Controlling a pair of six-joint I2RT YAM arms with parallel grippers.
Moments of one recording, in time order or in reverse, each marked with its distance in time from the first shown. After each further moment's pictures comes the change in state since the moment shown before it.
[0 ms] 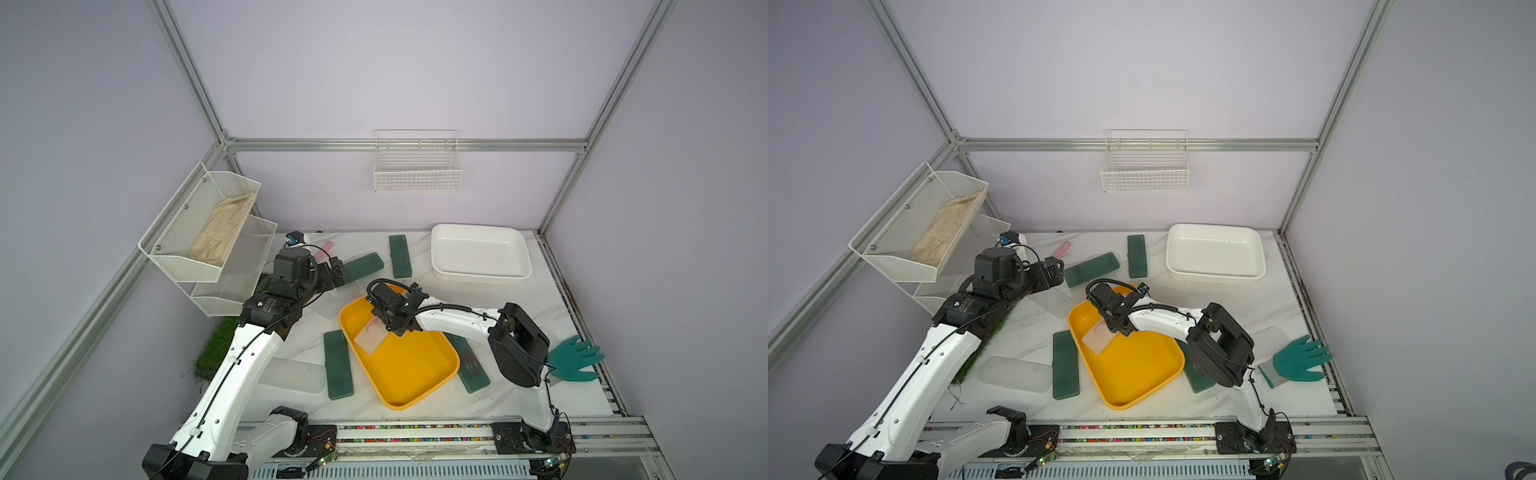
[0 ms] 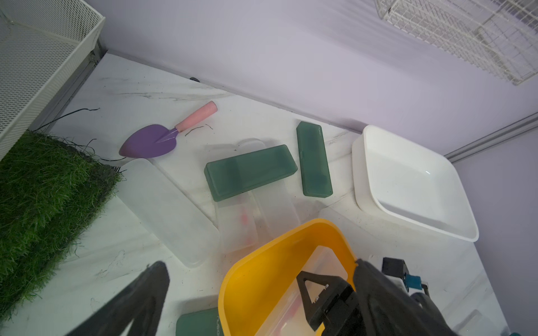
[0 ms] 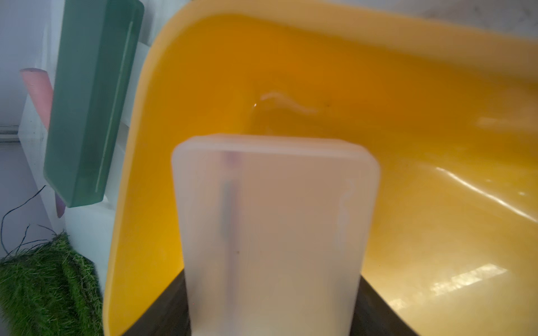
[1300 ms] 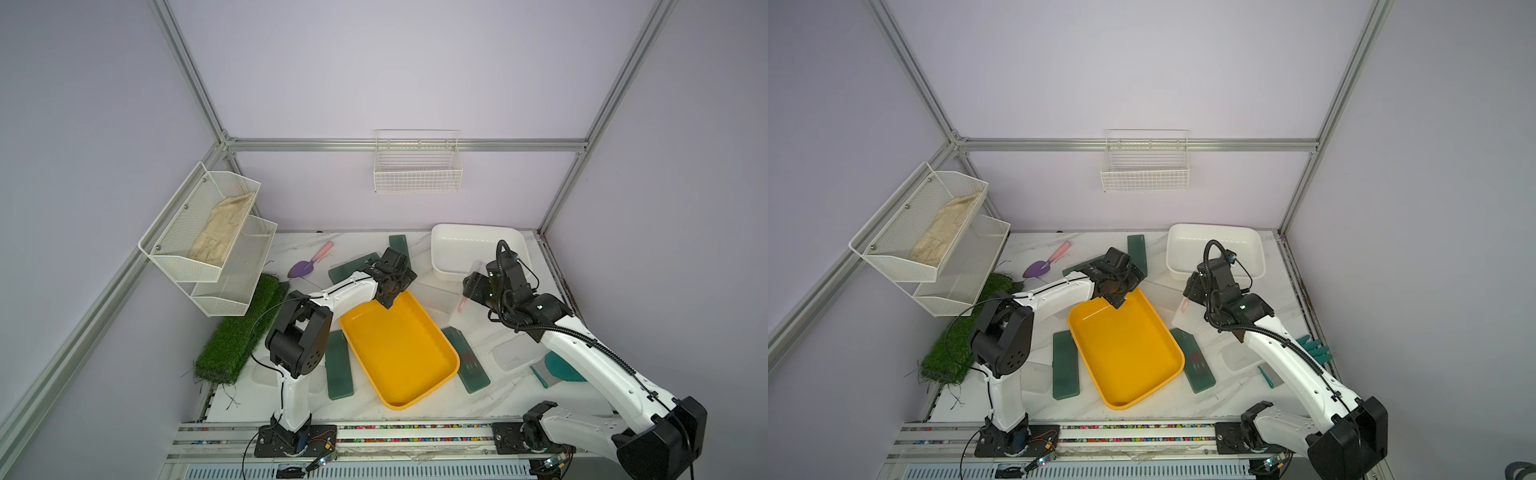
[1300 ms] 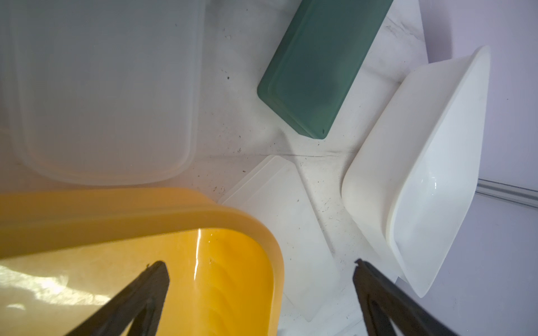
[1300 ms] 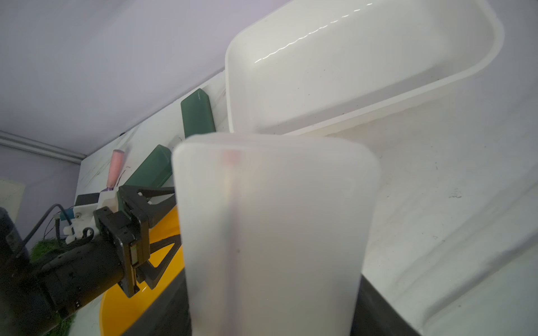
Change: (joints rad) left arm -0.319 0.848 0.281 0.203 0.086 -0.863; right arm -0.428 -0.875 -0.473 -0.044 -0.050 -0.762
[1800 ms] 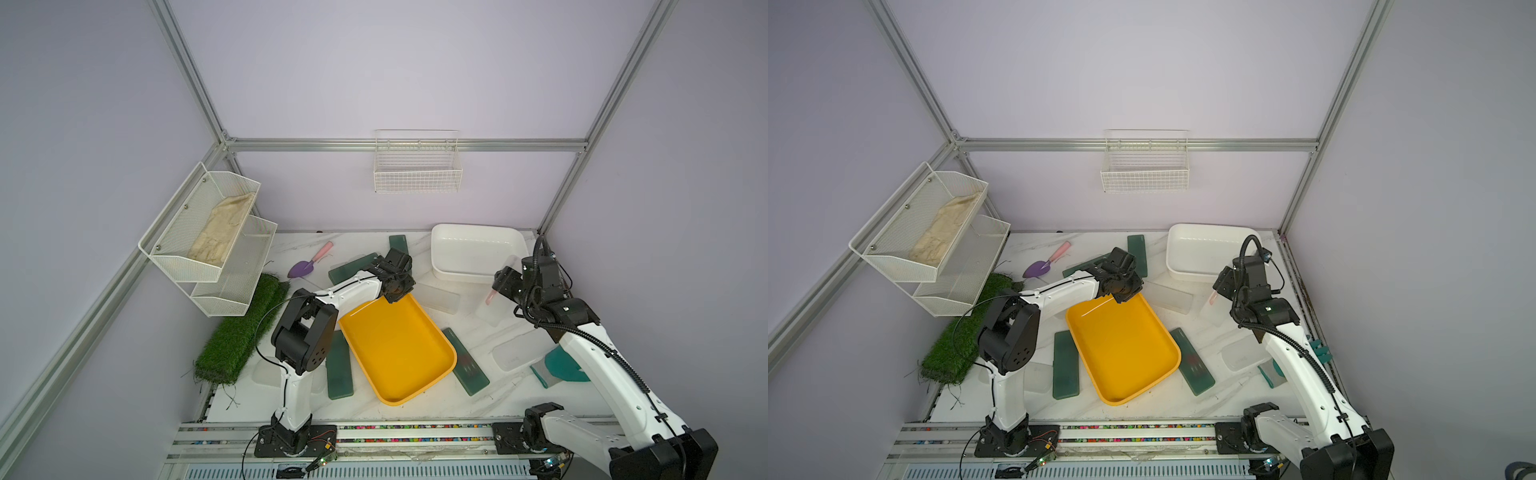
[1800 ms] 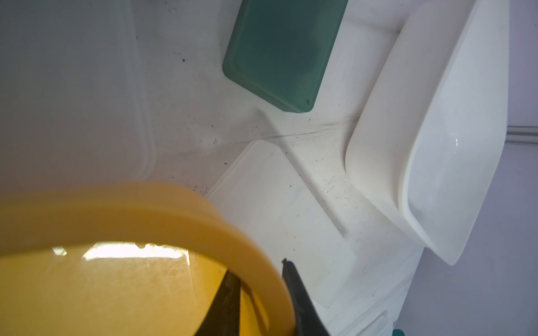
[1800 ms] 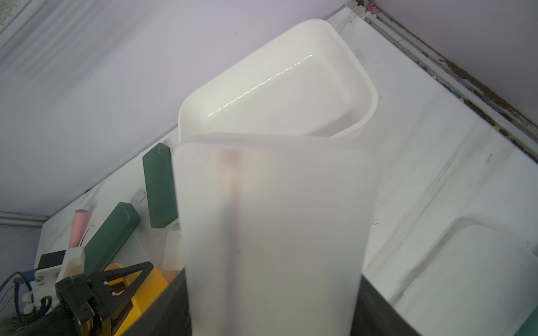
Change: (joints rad) left arm -0.014 0.063 0.034 0.021 0.049 0.104; right arm -0.283 -0.099 -0.055 0.008 -0.043 -0.116
